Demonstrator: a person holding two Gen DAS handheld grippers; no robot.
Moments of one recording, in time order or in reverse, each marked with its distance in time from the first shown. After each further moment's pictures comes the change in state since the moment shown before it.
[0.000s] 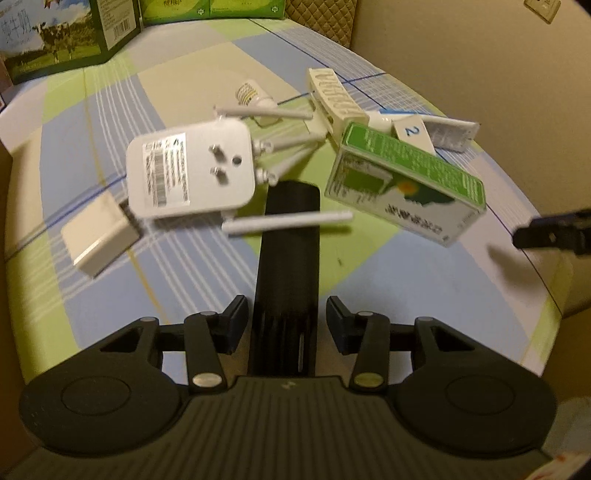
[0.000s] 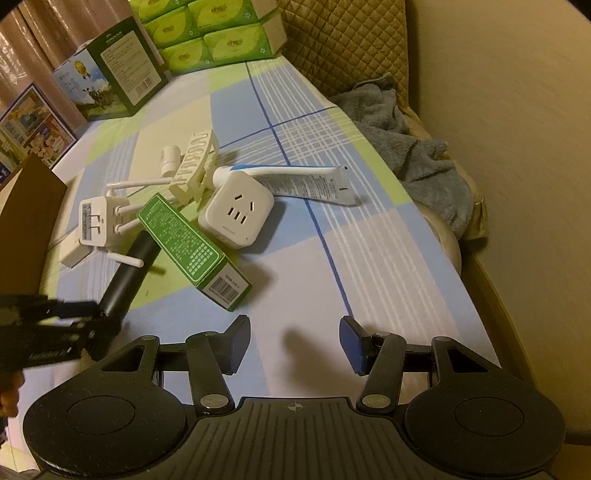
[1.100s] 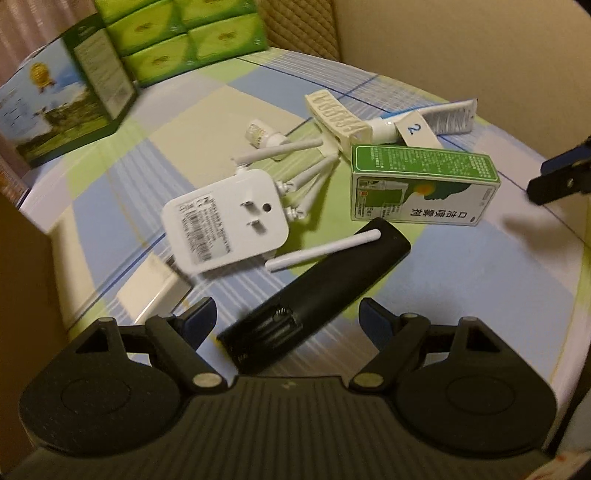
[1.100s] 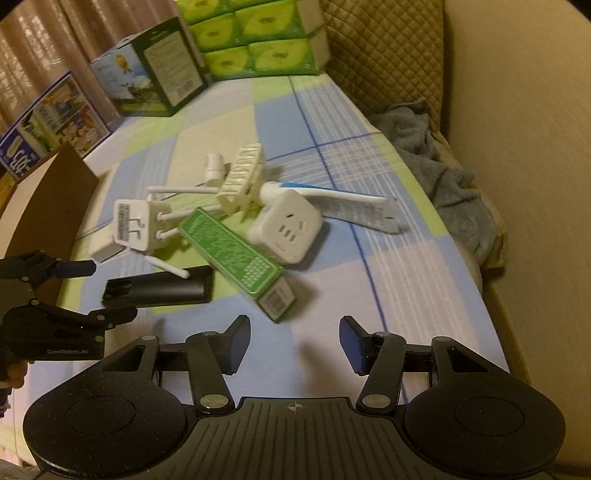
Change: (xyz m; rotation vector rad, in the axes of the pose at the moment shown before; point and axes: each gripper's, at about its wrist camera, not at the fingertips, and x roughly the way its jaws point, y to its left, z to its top) left arm -0.013 -0.006 -0.001 0.233 -0.074 0.139; right arm -0.006 0.023 0.008 -0.079 -0.037 0.044
